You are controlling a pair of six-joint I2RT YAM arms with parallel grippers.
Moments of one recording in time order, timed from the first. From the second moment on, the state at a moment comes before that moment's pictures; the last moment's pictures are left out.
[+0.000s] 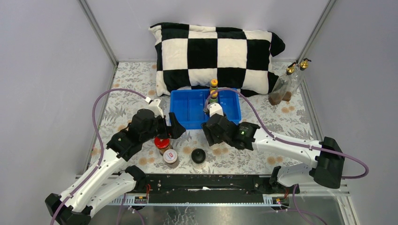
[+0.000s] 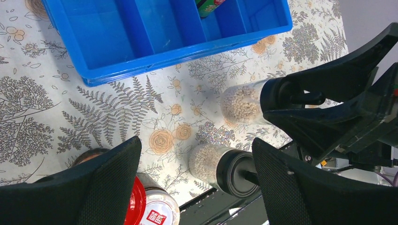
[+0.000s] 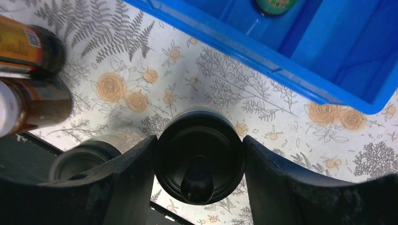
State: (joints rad) left arm -0.60 0.75 0.74 -0.55 0.10 -0.57; right arm 1.09 1.31 0.98 -0.55 0.37 0.44
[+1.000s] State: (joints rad) left arm -0.60 0.74 0.73 -0.53 0.10 -0.57; right arm 1.09 1.57 1.47 -0.66 0.38 0.29
